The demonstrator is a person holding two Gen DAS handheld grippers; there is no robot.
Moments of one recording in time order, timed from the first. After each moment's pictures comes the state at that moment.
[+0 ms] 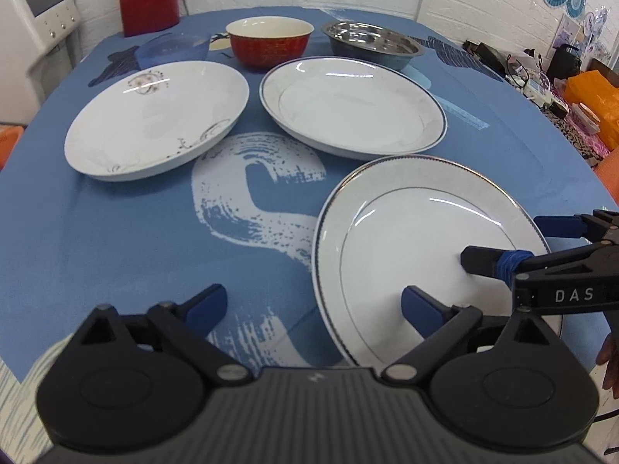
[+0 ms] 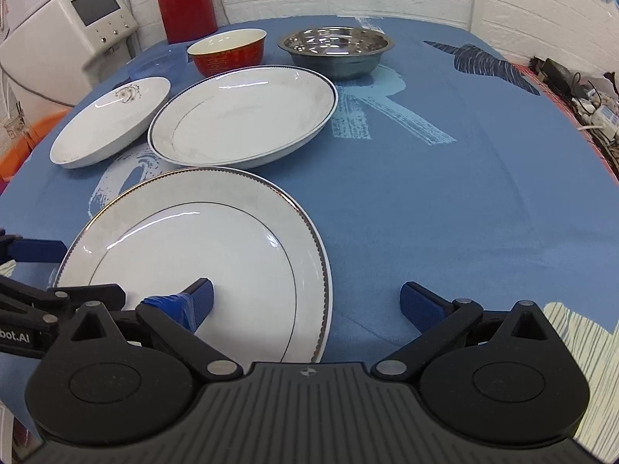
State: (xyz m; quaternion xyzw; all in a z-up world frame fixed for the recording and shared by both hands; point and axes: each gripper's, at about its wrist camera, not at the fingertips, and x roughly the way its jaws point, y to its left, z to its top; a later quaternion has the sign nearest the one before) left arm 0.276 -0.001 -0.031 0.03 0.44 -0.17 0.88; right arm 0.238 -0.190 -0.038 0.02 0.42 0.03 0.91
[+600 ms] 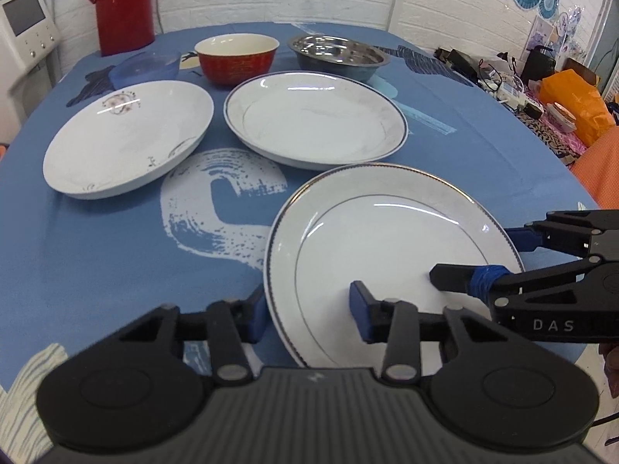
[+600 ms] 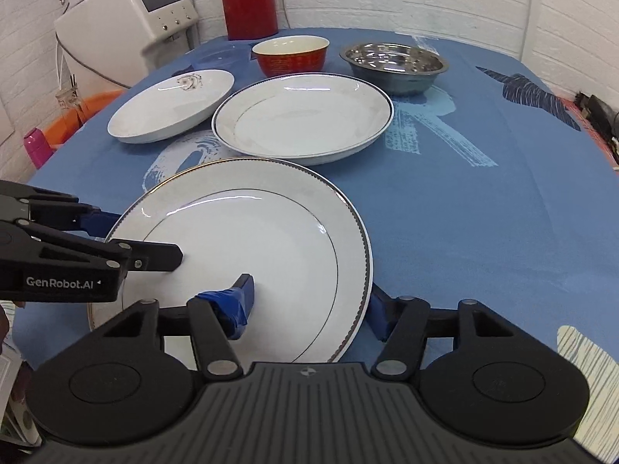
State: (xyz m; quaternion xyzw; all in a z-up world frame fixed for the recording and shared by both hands) left arm 0.266 -0.012 -0.026 0.03 0.42 -0.21 0.88; right arm 0.226 -0.180 -0.029 -0.02 0.41 0.11 0.91
